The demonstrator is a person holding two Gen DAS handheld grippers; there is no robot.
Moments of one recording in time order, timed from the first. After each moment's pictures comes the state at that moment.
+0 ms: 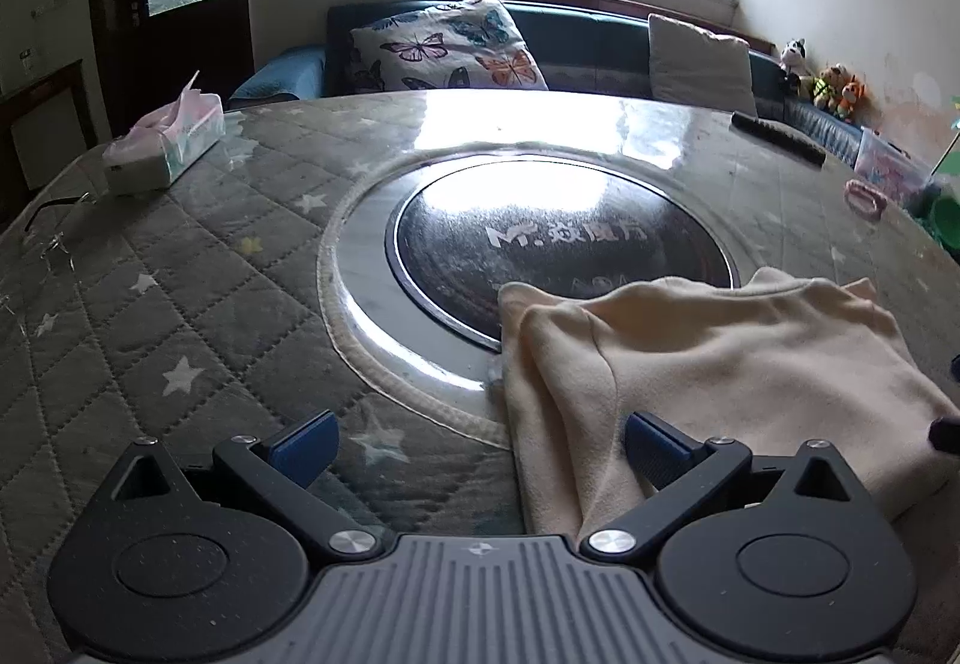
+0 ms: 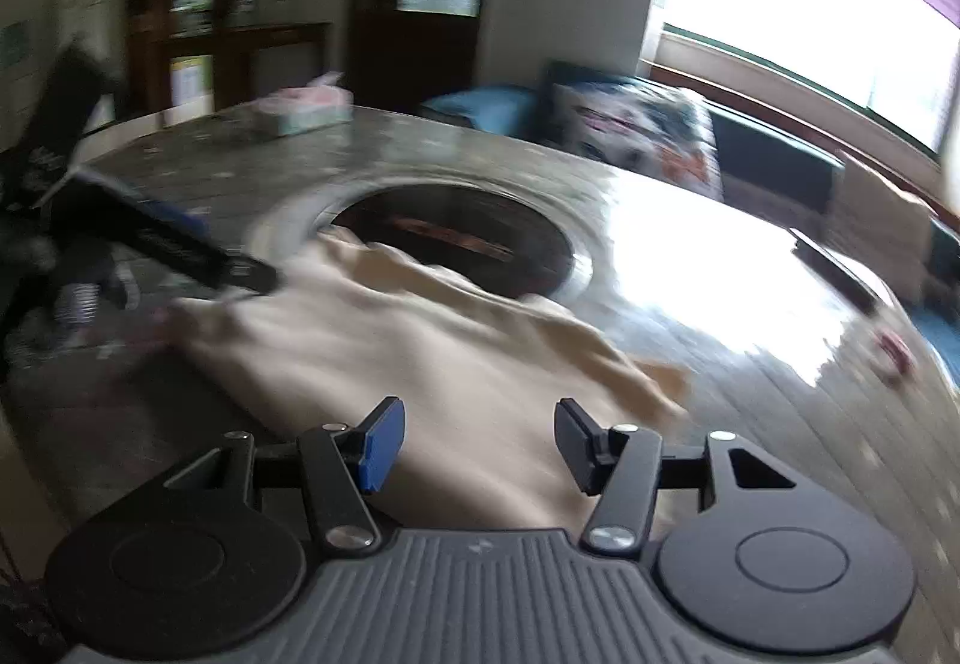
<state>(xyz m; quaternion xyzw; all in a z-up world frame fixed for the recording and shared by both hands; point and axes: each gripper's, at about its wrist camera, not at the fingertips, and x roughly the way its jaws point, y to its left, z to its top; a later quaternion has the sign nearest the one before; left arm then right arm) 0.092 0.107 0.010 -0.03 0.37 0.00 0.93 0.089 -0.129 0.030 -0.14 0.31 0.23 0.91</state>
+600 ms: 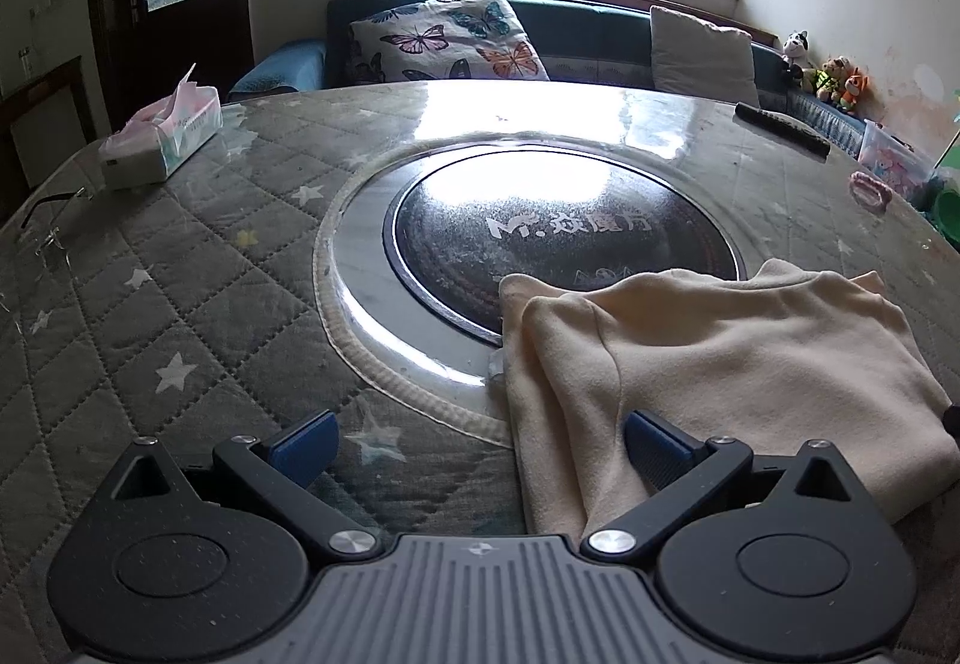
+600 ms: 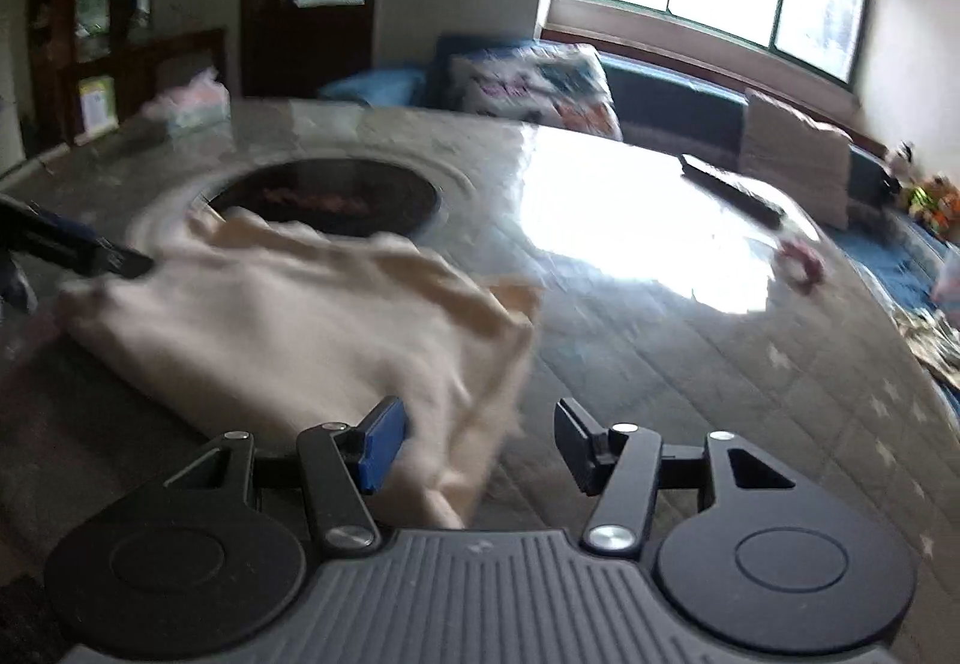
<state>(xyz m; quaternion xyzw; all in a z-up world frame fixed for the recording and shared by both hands) 0.095 0.106 0.007 -0.02 0.38 0.00 0.93 0.104 -0.177 0.007 -0.11 0.33 0.16 0.92</state>
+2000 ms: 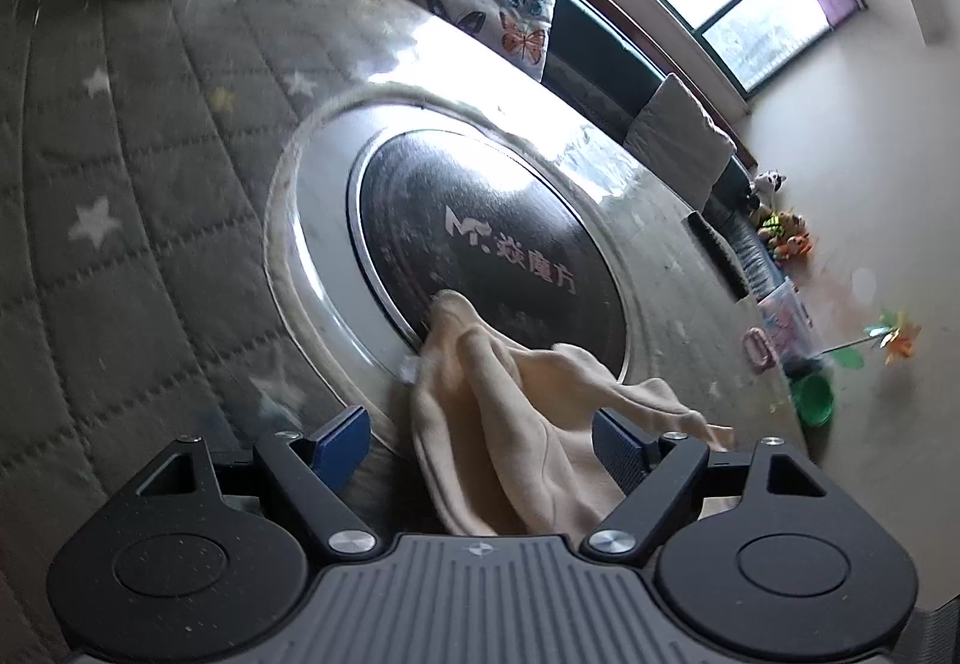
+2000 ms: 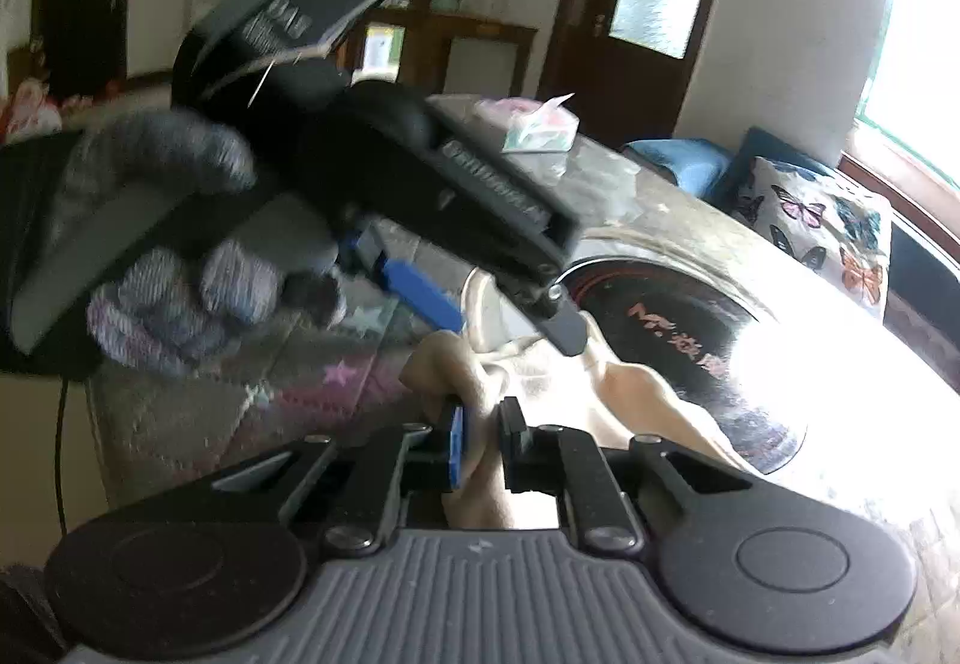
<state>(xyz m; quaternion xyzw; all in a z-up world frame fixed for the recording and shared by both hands) 0.109 0.150 0.017 -0.33 0.41 -0.06 0.85 0.085 -0.009 0.035 -0.22 0.26 0.42 0.84</state>
